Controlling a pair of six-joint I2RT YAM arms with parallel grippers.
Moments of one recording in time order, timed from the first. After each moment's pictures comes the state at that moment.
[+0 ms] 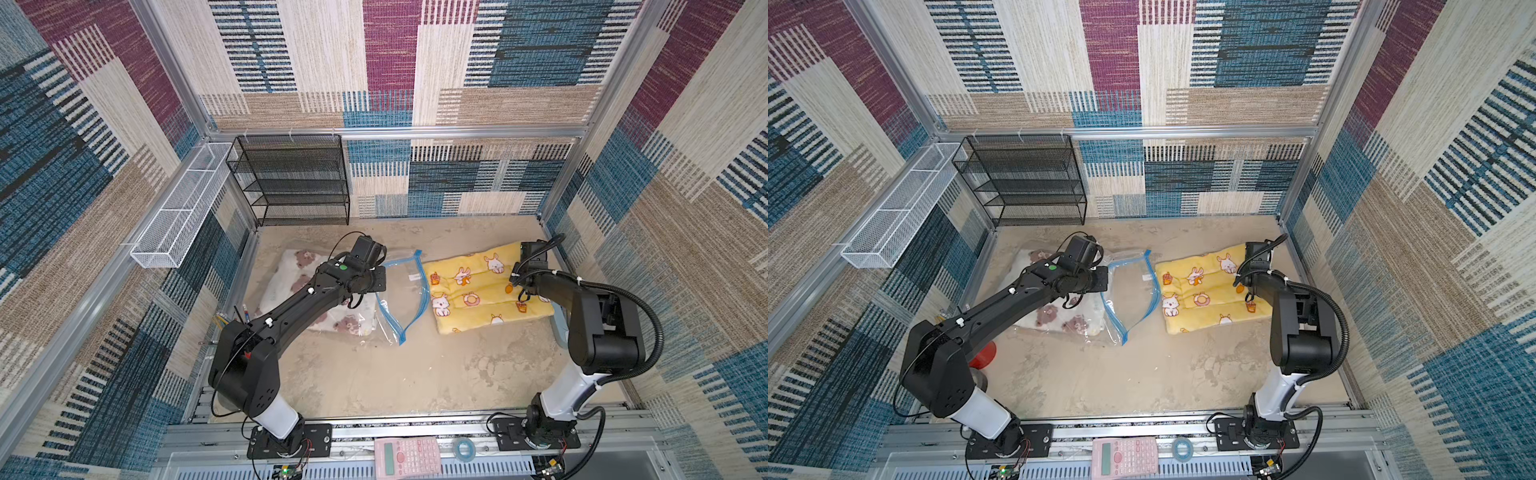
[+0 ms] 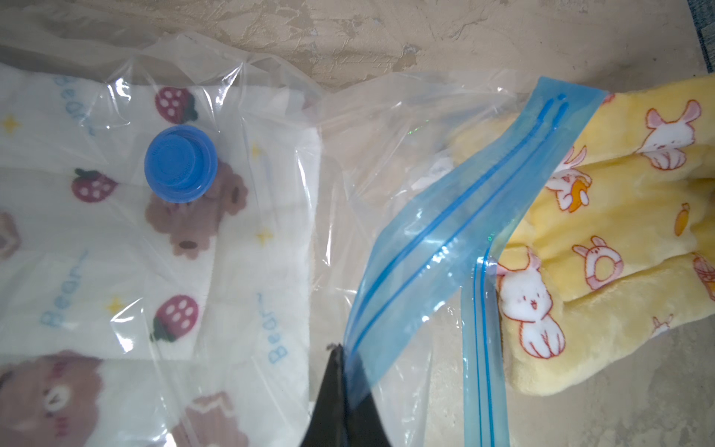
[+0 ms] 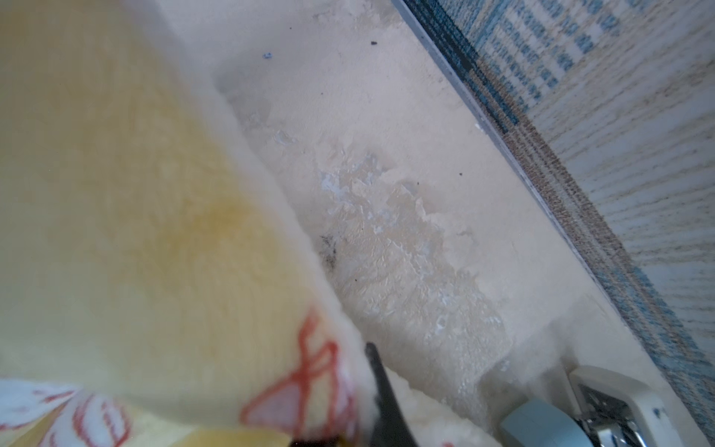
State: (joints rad) left arm -0.56 1.61 1.31 -0.63 -0.10 -0.48; right arm -0.09 1.73 1.02 -0.16 0.35 0.28
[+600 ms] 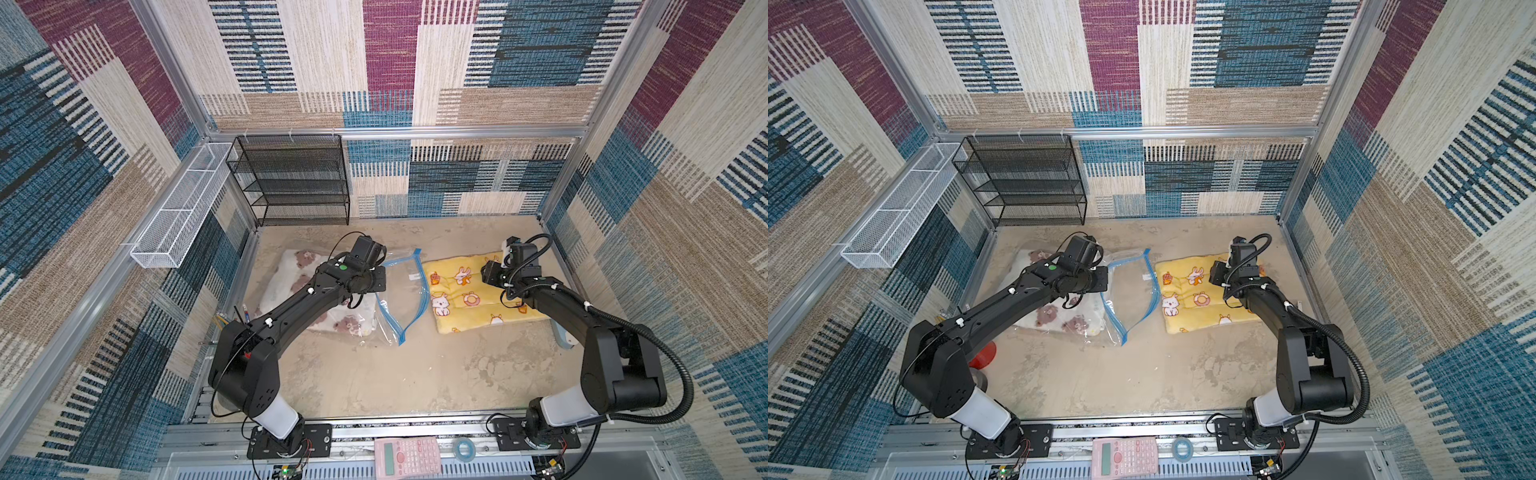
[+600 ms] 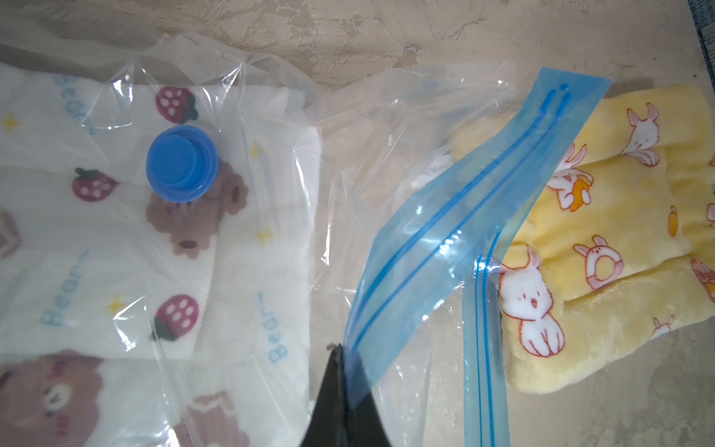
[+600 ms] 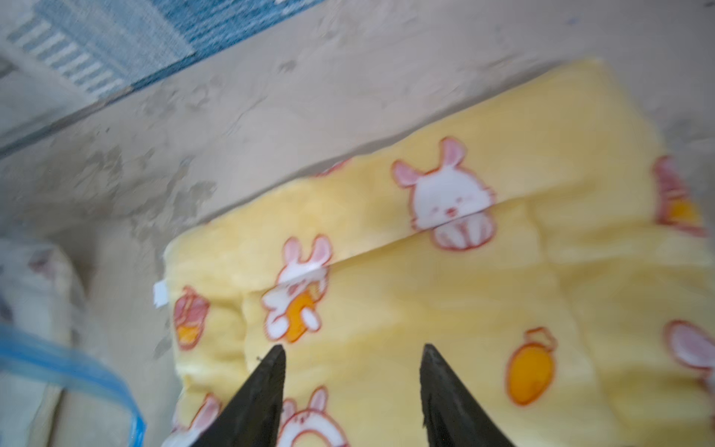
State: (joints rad) left arm -0.56 1.61 1.31 -0.63 -0.10 -0.48; right arm 0.09 1.50 0.91 -0.18 -0.10 0.35
